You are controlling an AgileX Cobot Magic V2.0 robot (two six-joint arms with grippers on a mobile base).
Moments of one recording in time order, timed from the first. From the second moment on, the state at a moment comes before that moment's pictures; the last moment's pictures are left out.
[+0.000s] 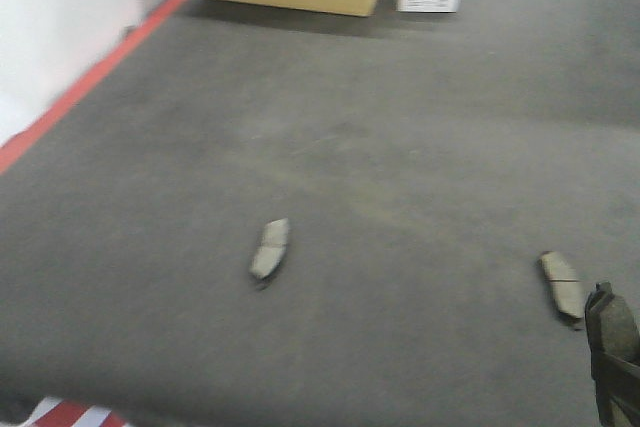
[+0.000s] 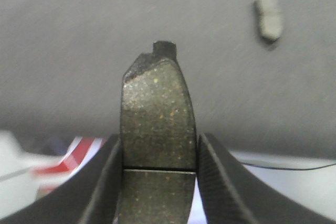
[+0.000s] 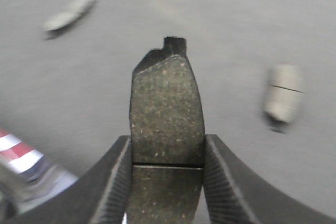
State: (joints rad) left arm -0.29 0.57 -0.52 0.15 0.73 -0.29; right arm 0.45 0.48 -0.45 -0.22 0.65 0.27
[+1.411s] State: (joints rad) left arm -0.29 0.57 -0.52 0.15 0.73 -0.29; right arm 0.45 0.48 -0.45 -0.22 0.65 0.27
